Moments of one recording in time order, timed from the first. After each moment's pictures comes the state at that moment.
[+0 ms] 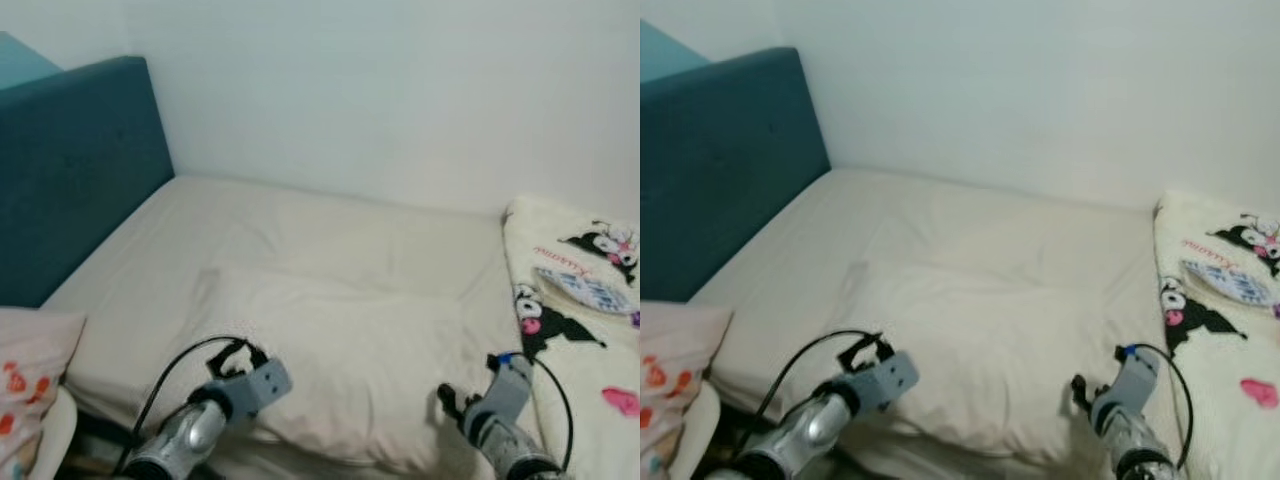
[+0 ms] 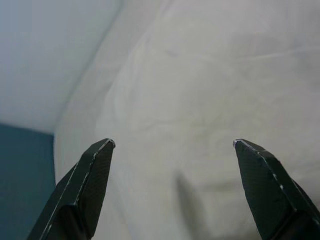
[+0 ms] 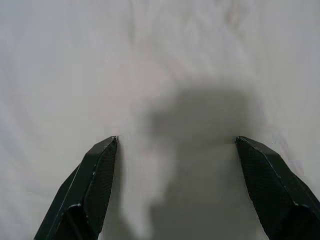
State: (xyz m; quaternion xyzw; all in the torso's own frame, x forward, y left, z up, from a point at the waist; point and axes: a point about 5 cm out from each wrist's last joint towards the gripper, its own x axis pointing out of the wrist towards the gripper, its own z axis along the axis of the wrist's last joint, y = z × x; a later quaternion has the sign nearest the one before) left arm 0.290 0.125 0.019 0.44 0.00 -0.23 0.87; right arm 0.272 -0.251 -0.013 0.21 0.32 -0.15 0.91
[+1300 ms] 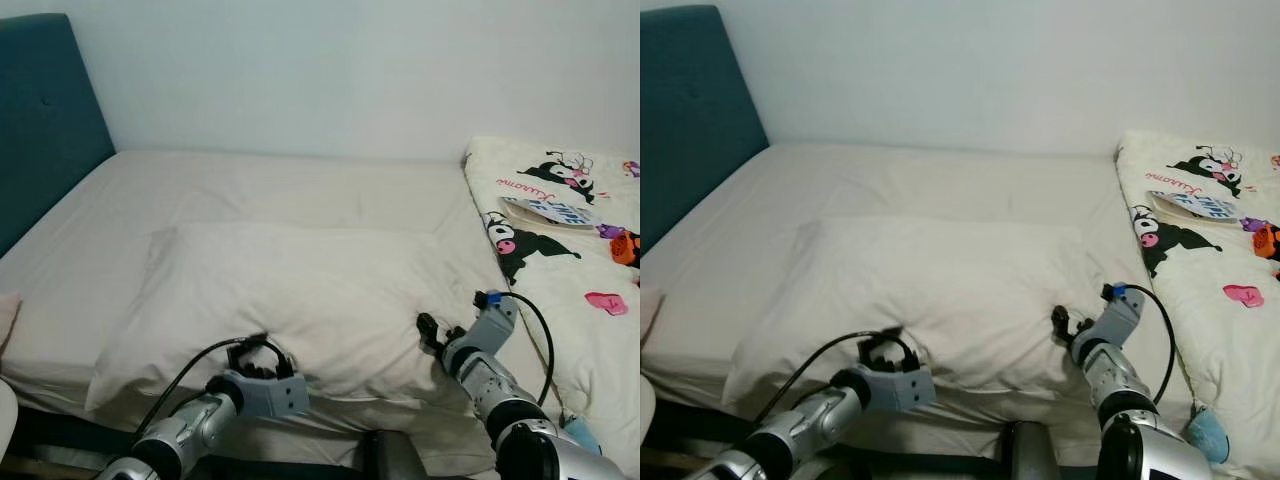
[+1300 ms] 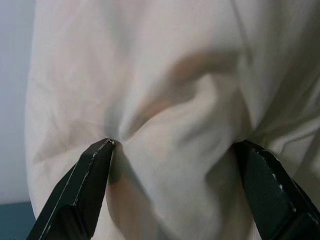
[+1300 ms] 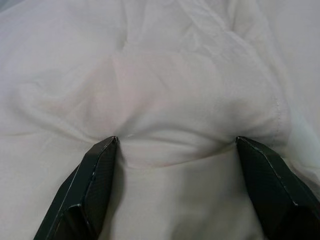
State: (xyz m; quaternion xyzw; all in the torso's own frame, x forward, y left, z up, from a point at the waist) left arm 0.296 0.115 0.019 0.56 -0.04 -0.24 0.79; right arm 0.333 -0.226 0.045 0.24 0.21 -0.08 0.94
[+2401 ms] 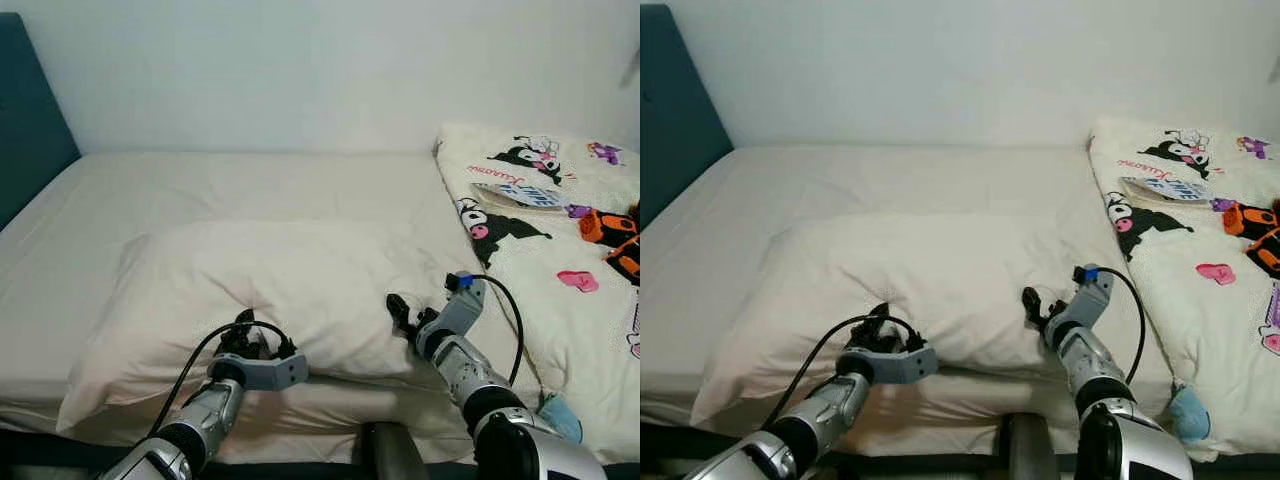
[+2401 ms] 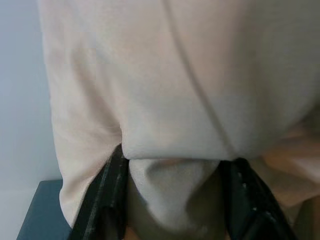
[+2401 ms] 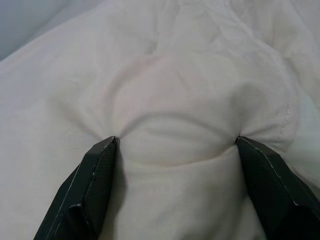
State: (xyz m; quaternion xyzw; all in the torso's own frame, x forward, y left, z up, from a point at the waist) left arm 0.311 0.121 0.023 0.63 -0.02 -0.11 0.77; right arm 0.350 -0.188 0.061 0.26 0.18 0.01 0.95
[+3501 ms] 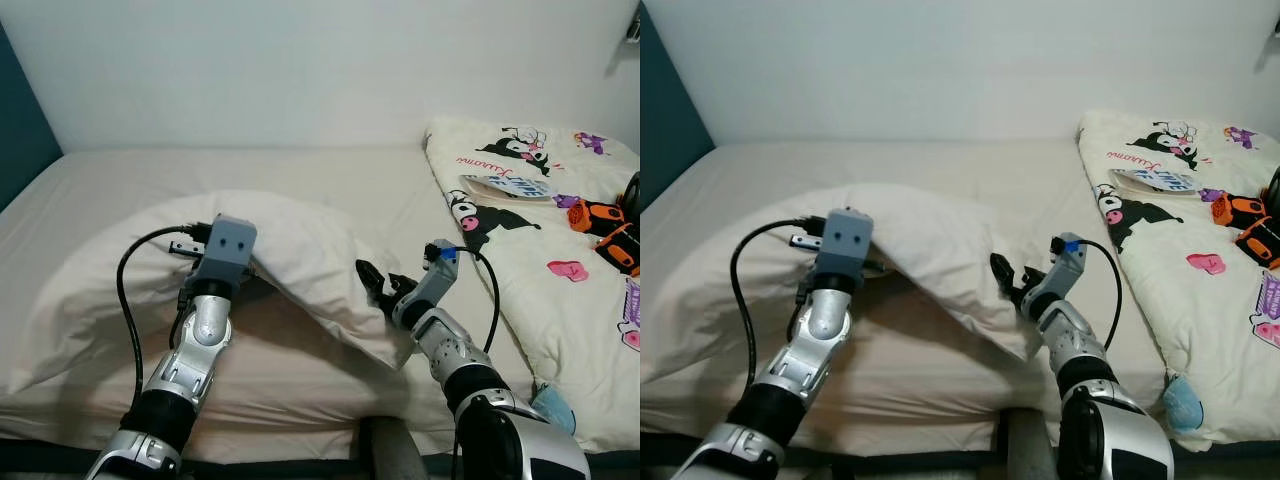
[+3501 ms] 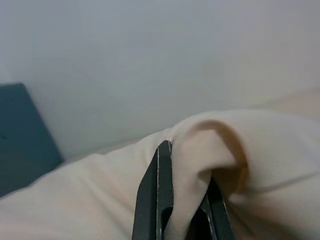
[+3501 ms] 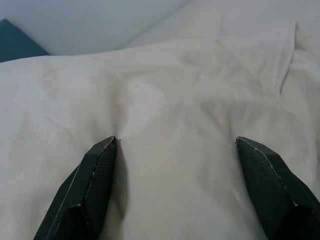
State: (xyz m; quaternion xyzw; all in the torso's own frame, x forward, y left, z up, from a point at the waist) left arm 0.342 0.140 0.179 0.12 -0.22 0.08 0.96; right arm 0.372 -0.153 0.104 0.28 0.09 0.15 0.95
